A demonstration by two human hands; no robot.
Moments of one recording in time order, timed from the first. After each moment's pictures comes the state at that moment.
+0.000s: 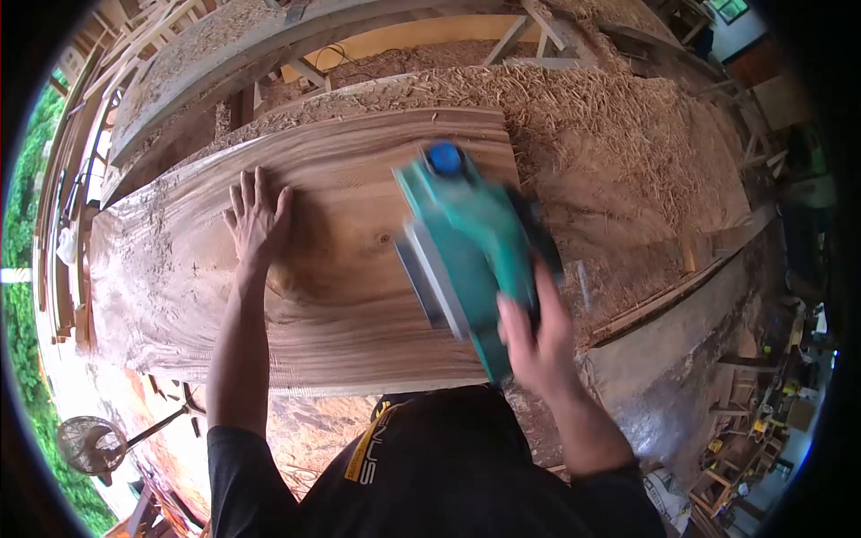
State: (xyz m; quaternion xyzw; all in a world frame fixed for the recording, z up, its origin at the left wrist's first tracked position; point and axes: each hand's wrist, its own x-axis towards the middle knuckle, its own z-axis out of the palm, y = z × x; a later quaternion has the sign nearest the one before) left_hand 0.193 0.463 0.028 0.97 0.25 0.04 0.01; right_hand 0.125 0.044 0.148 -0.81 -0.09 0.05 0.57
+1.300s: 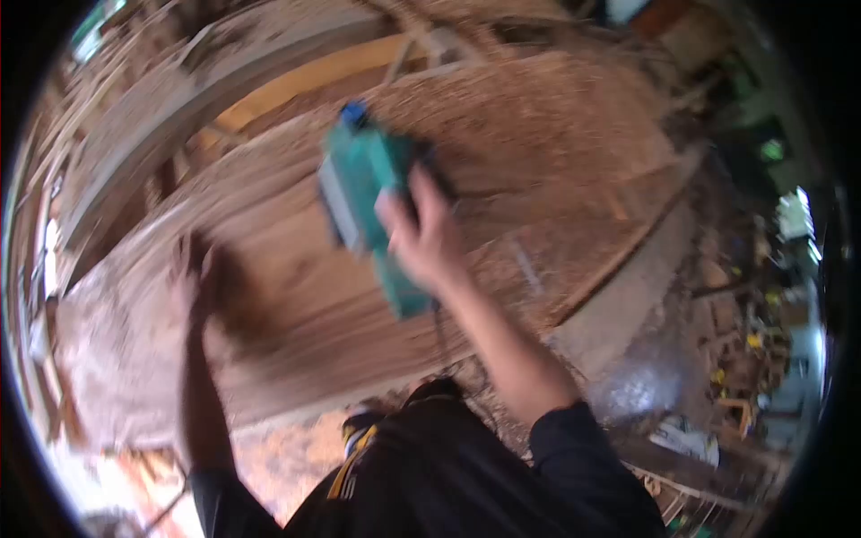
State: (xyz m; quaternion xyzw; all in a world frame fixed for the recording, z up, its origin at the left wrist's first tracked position) left_hand 0.185 0.504 0.007 0.98 0.16 0.08 0.06; right_hand 0.214 0.070 0.134 -0.81 -0.10 -0.06 0.58
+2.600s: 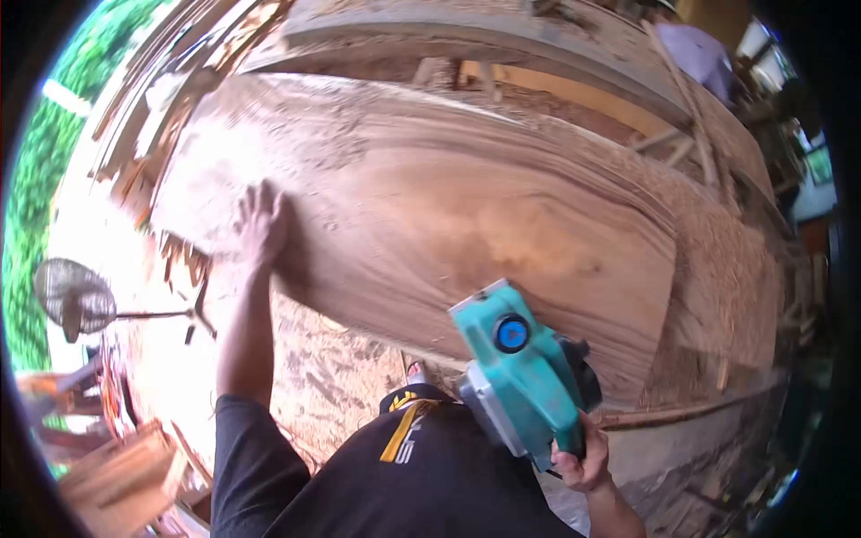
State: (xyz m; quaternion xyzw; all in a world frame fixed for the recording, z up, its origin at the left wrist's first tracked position) left_hand -0.076 0.741 0.039 0.86 0.50 0.07 0.06; right_hand -0.032 0.102 0.153 -0.76 -0.30 0.27 0.50
